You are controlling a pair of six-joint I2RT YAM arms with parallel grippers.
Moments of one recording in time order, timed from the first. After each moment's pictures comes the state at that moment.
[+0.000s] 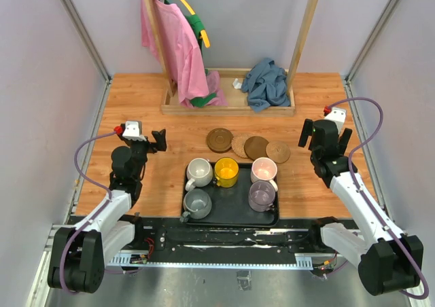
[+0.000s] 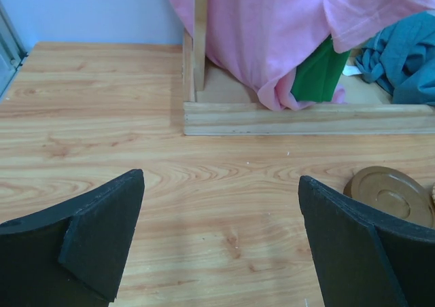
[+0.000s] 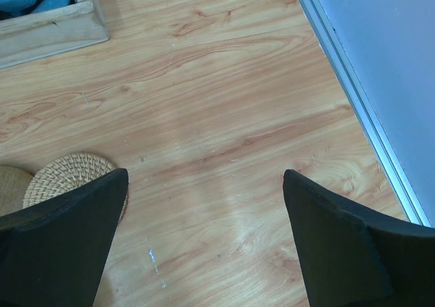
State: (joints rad) left arm -0.10 0.94 0.24 0.73 0.01 -0.09; right arm 0.21 0.97 0.69 -0.26 0.56 0.20
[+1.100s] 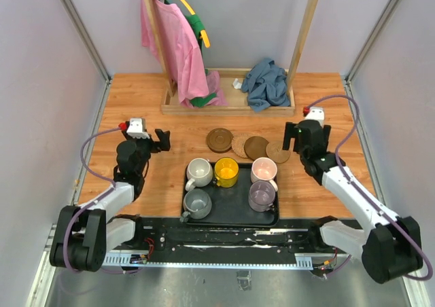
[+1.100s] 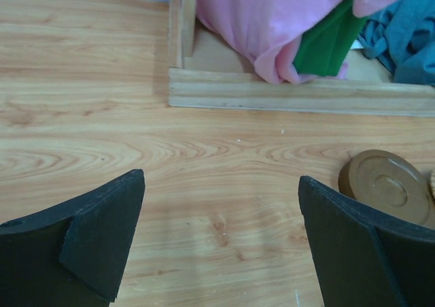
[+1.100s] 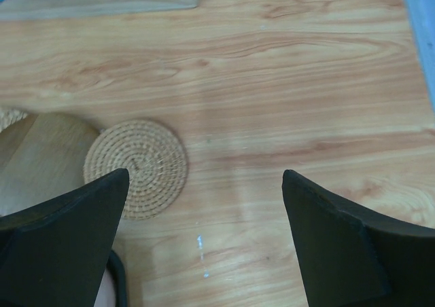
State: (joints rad) left arm -0.10 1.09 0.26 0.77 0.01 -0.16; right arm 0.30 1.03 0.68 -0.21 0.46 0.19
